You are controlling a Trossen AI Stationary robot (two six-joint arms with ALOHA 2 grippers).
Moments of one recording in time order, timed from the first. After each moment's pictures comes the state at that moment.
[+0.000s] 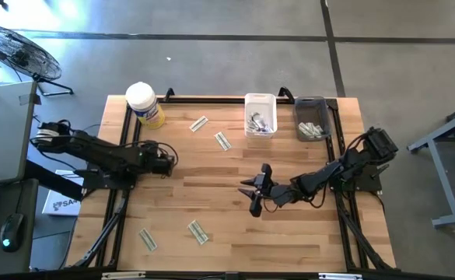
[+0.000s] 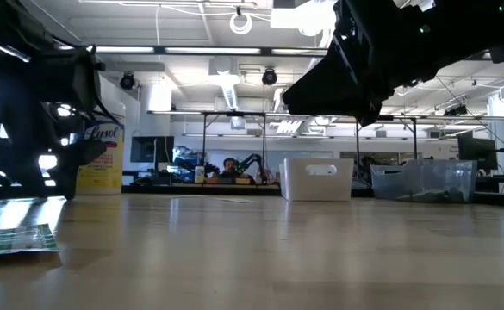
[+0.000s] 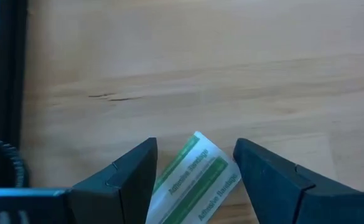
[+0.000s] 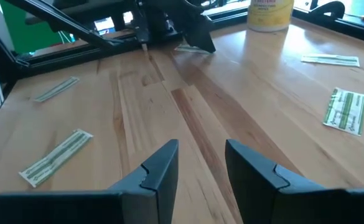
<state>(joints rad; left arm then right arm) -0.06 1.16 0.37 -0.68 -0.55 -1.51 0.40 1.66 0.67 0.58 0.60 0.43</state>
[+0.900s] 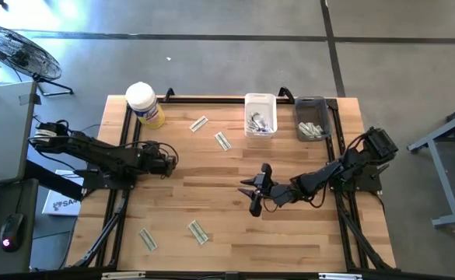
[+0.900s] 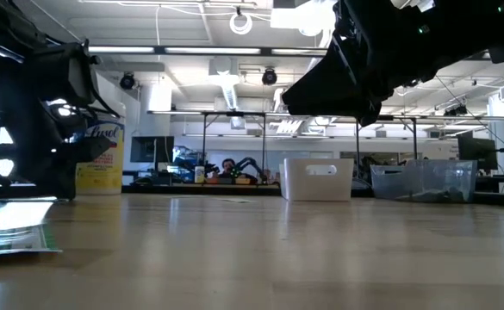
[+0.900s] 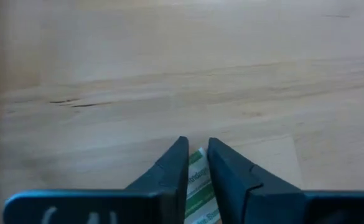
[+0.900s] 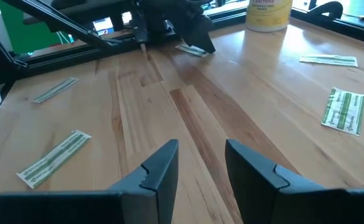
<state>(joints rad) -0.09 1.16 0.32 -0.56 -0.54 -1.51 0.40 1.66 0.67 0.58 0.60 0.43</state>
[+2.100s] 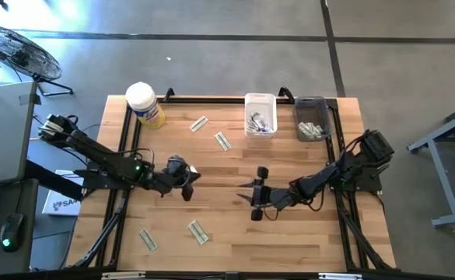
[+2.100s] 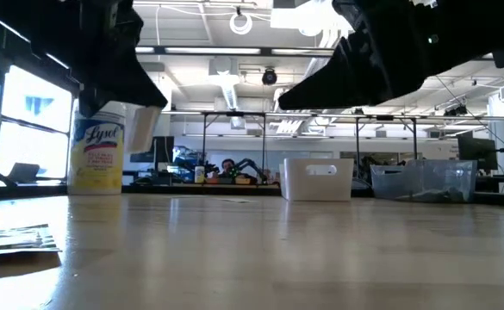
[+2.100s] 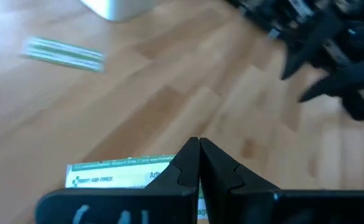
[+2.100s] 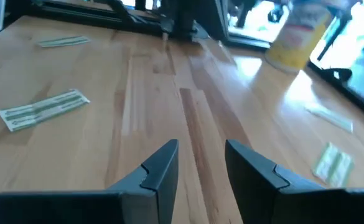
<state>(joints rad) -0.41 1.18 0.55 0.03 -0.61 -0.85 0.43 1.71 0.69 0.65 0.60 0.05</state>
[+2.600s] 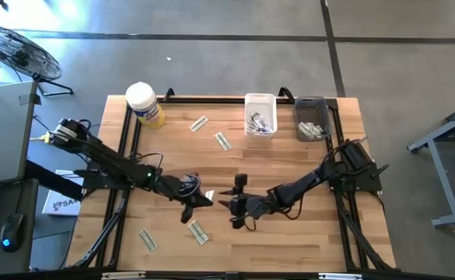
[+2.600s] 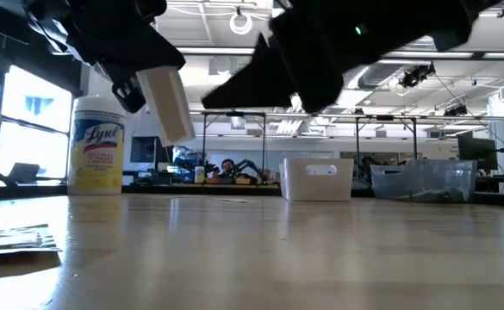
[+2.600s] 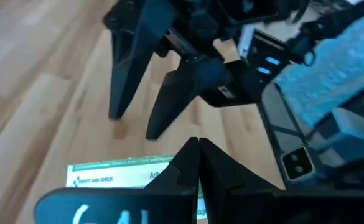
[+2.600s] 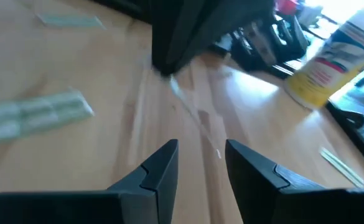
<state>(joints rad) -0.41 1.38 0.59 0.42 -0.13 -0.53 0.40 1.94 1.02 0.50 0.57 -0.17</state>
